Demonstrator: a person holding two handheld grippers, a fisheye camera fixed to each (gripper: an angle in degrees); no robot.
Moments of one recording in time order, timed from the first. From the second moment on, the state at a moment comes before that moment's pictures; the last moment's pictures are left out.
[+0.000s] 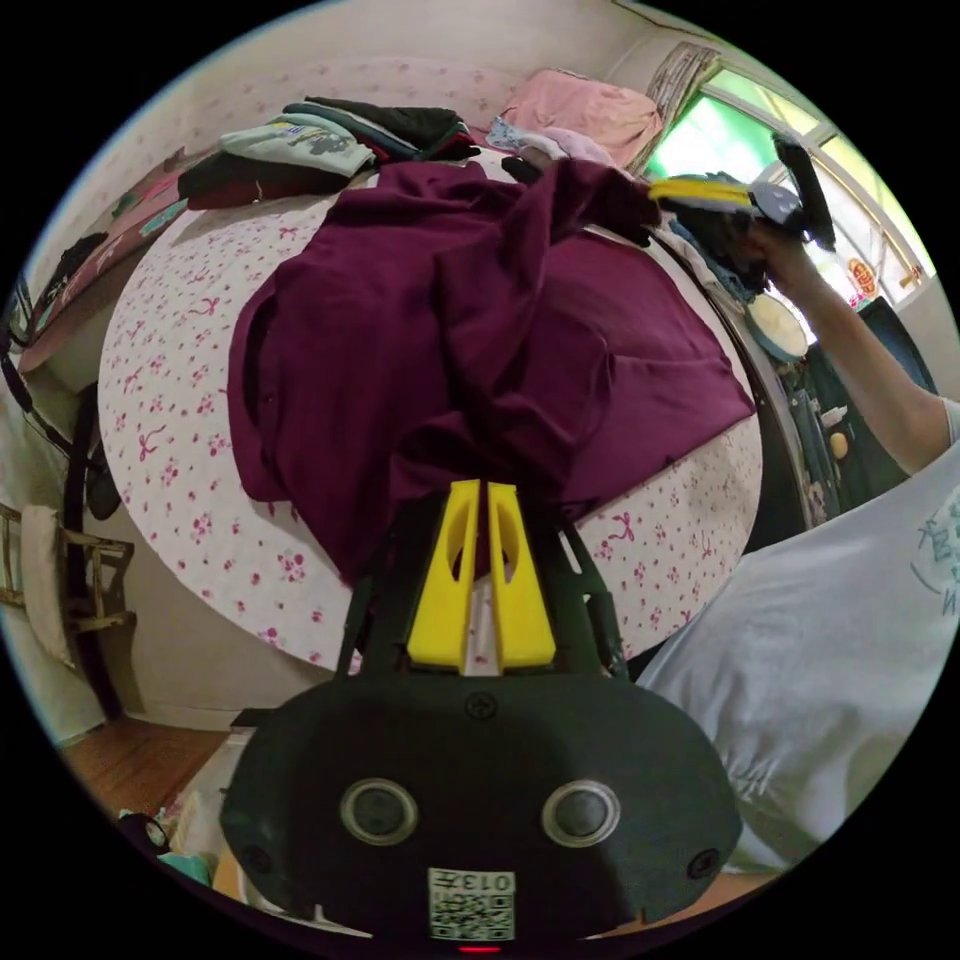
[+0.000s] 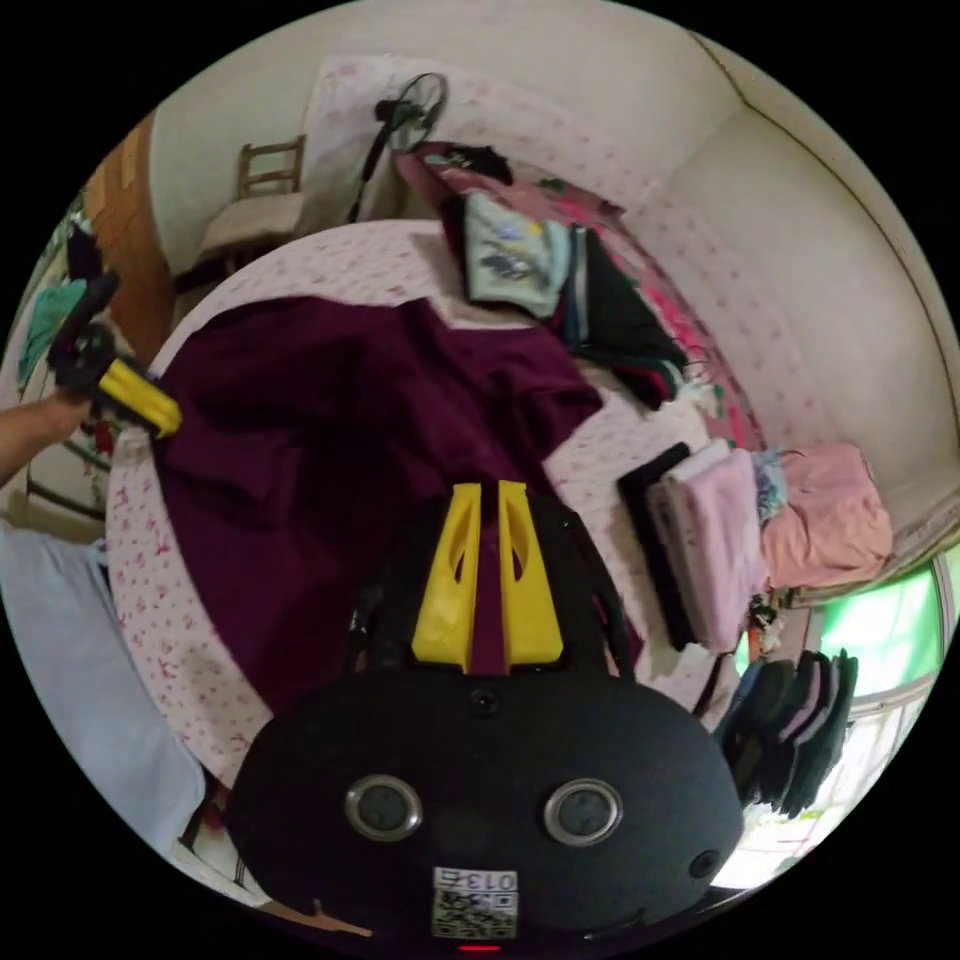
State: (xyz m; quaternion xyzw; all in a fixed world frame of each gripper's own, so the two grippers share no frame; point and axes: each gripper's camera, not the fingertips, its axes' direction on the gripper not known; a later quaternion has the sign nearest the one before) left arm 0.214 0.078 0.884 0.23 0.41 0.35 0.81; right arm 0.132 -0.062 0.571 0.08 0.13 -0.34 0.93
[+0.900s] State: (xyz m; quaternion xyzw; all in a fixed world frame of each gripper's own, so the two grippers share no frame) left arm 0.267 0.098 0.770 0.27 0.33 0.41 0.81; right arm 0.137 -0.188 0.506 0.11 0.19 -0.26 0.94
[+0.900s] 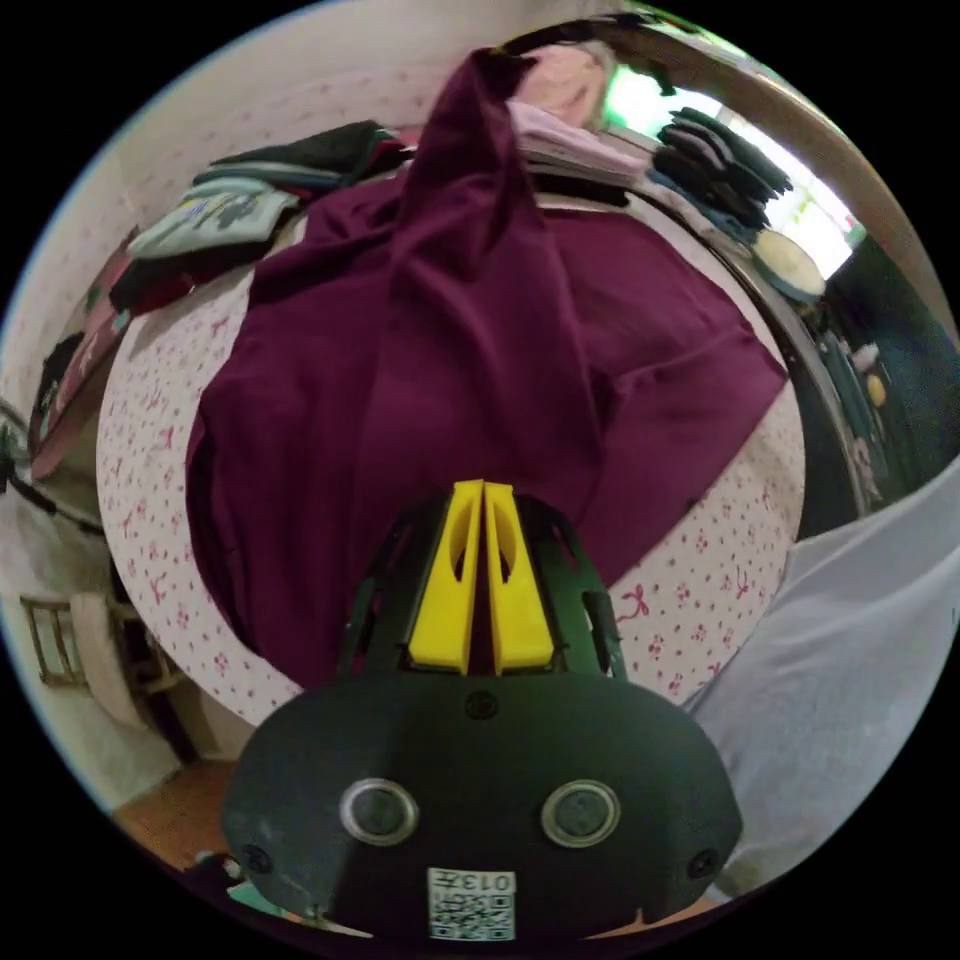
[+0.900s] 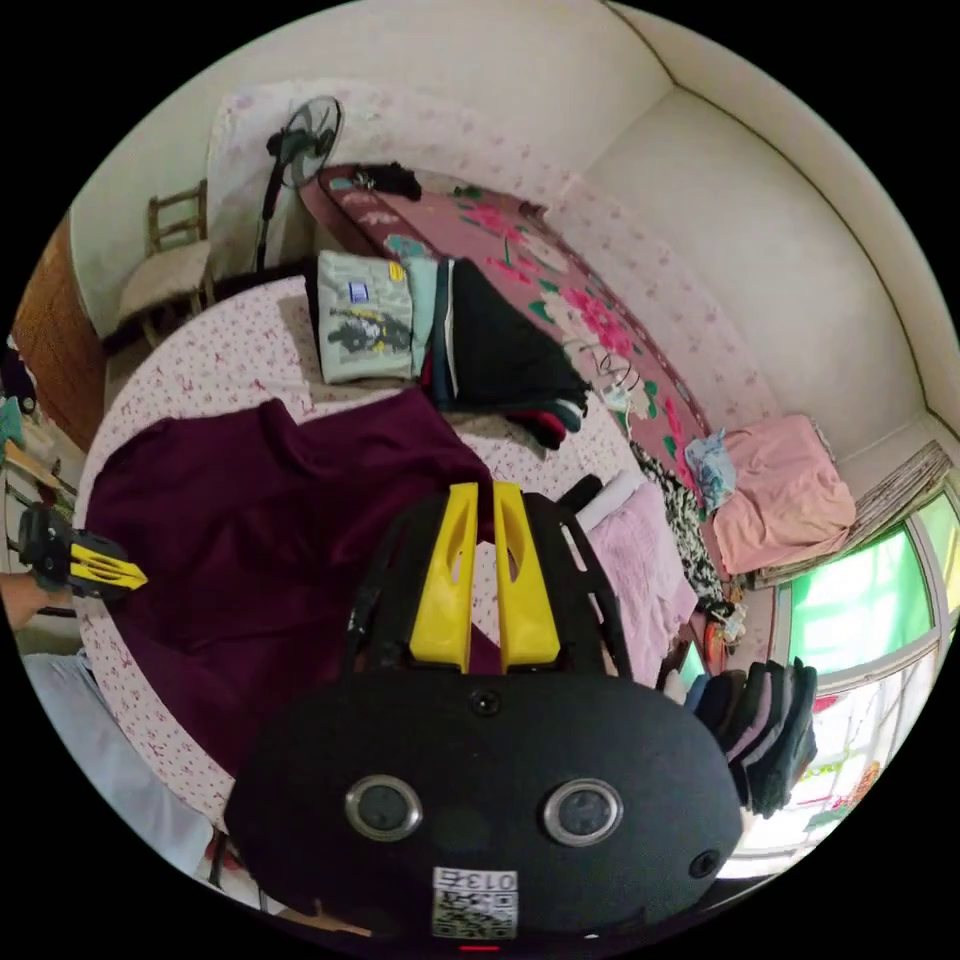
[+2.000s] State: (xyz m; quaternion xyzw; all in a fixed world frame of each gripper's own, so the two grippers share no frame) left arm 0.286 0.160 0.734 0.24 0.30 0.33 0.86; right arm 0.318 0.236 0.618 -0.01 0.23 -0.15 0.96
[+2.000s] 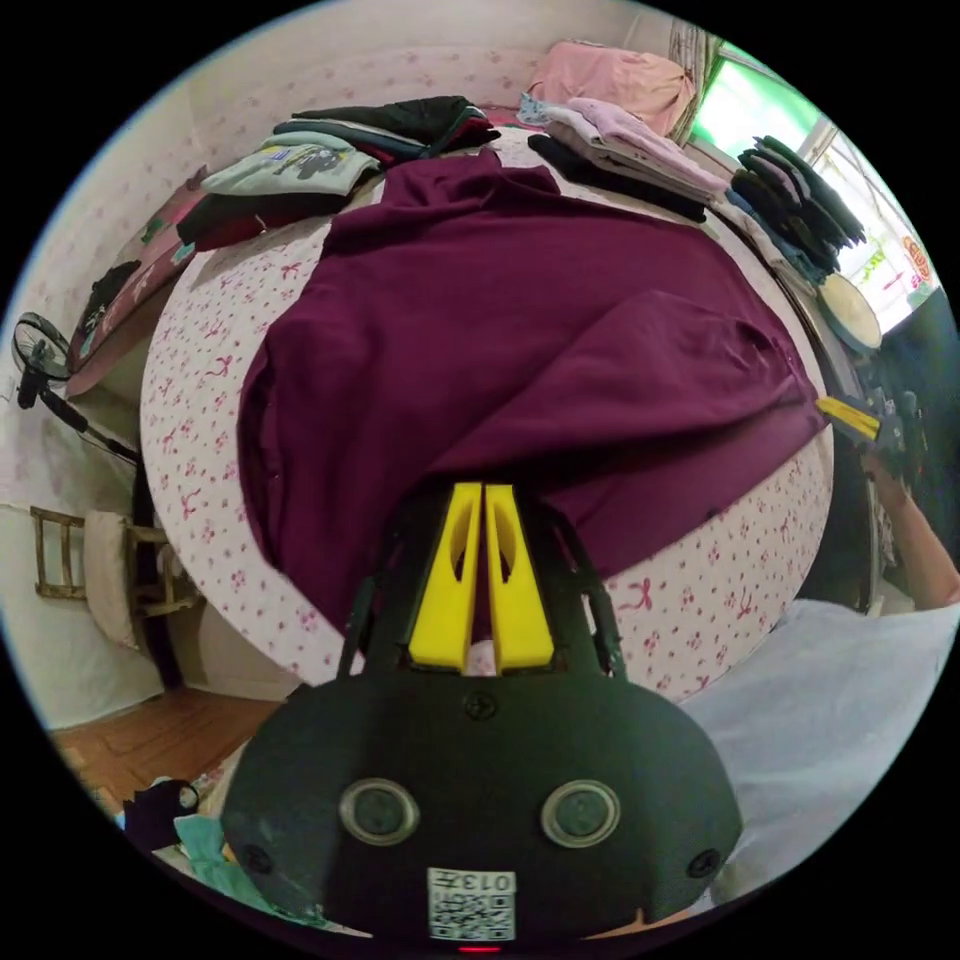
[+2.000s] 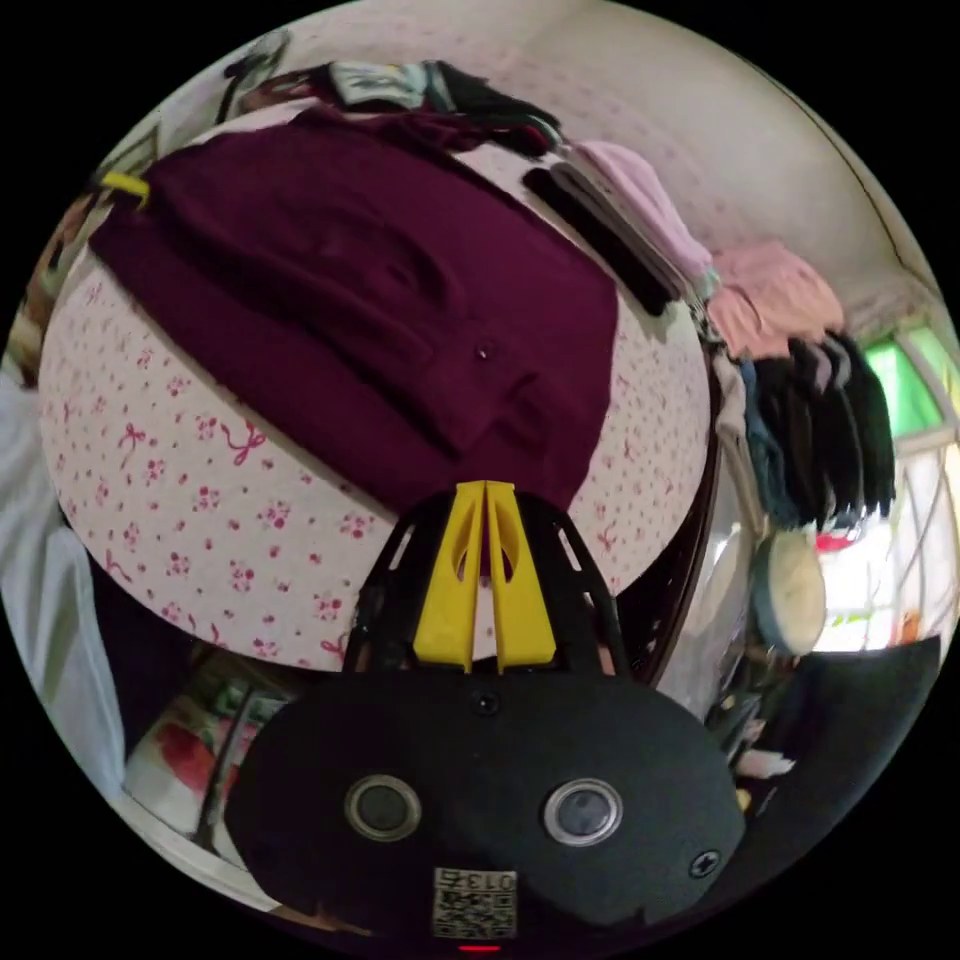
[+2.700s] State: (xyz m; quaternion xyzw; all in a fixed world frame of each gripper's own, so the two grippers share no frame) left arm 0.345 0.244 0.677 0.36 0.04 0.48 0.80; right arm 0.446 0.245 0.639 0.02 -0.05 0.09 0.99
